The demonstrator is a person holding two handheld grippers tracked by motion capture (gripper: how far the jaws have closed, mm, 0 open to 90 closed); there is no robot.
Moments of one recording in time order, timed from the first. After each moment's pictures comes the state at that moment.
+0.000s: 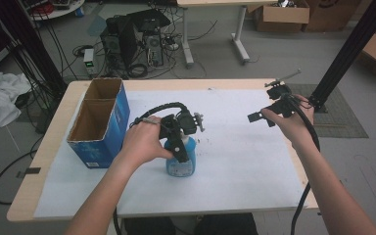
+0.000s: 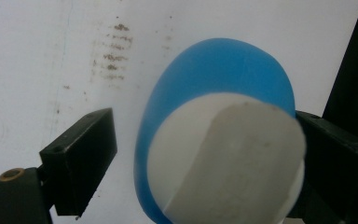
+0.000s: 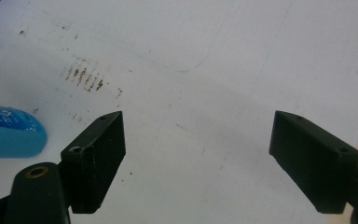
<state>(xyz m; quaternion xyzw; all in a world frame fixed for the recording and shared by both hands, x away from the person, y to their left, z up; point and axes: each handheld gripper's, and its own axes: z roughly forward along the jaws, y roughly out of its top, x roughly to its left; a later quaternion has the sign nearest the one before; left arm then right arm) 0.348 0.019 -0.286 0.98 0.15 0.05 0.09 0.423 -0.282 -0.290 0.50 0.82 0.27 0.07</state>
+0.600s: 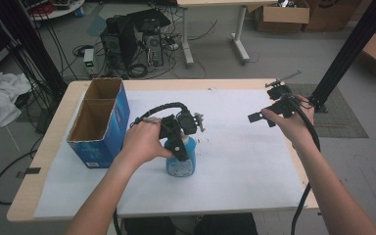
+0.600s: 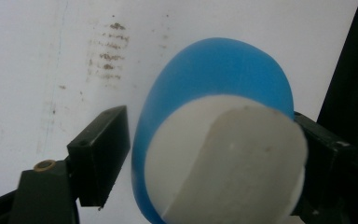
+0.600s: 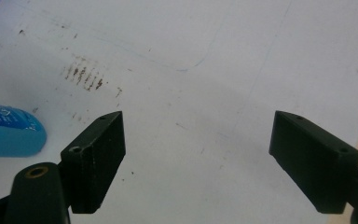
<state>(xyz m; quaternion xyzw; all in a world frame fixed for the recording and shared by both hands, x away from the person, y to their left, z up) 0.350 0.019 -0.287 0.98 0.15 0.04 0.09 0.423 -0.283 -0.291 0.50 0.82 0.27 0.07</state>
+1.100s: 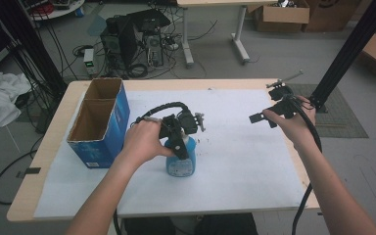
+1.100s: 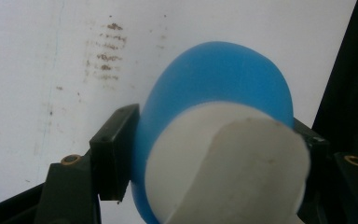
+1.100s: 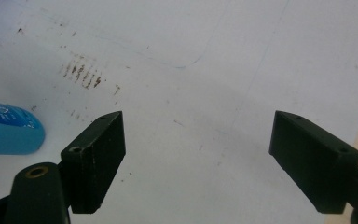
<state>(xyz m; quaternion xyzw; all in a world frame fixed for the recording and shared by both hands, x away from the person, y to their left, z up) 0.351 0.017 -0.287 0.98 0.14 0.04 0.09 0.422 -0.287 -0.293 0.50 0.82 0.27 0.07</state>
